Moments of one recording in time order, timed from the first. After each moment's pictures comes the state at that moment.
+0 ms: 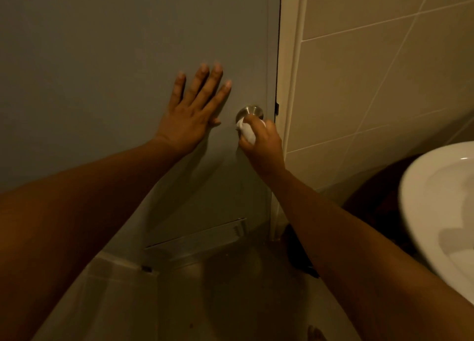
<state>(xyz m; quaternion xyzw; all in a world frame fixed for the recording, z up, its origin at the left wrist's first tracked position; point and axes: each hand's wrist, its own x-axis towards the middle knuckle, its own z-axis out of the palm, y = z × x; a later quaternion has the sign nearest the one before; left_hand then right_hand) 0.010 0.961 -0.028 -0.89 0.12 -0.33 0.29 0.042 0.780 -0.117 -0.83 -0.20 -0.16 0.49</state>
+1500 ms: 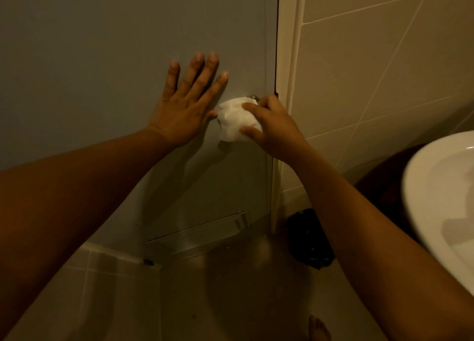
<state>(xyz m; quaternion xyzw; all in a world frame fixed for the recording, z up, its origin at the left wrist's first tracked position) 0.022 0.975 -0.038 -0.87 0.14 -0.37 0.31 0.062 0.737 -0.089 -0.89 -0.32 -0.12 0.31</state>
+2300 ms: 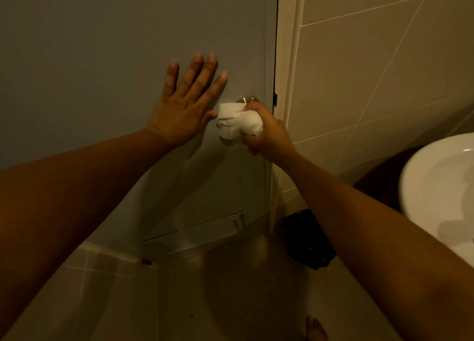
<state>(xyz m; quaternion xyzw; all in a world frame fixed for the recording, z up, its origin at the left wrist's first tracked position) 0.019 0.973 -0.037 -0.87 0.15 -0.36 0.30 0.054 0.749 -0.100 -0.76 -0.27 0.03 0.59</state>
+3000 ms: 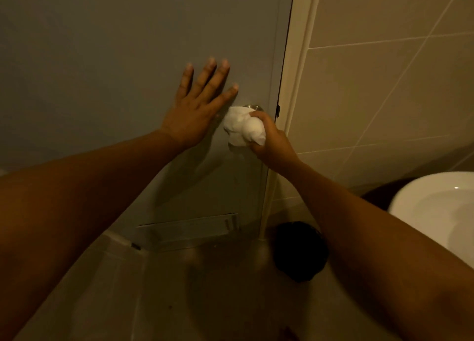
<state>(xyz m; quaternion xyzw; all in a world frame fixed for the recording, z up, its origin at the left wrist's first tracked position) -0.007 0.939 -0.024 -0.91 0.09 -0.32 0.24 0.067 0.731 -0.104 -0.82 -0.30 0.06 0.48</state>
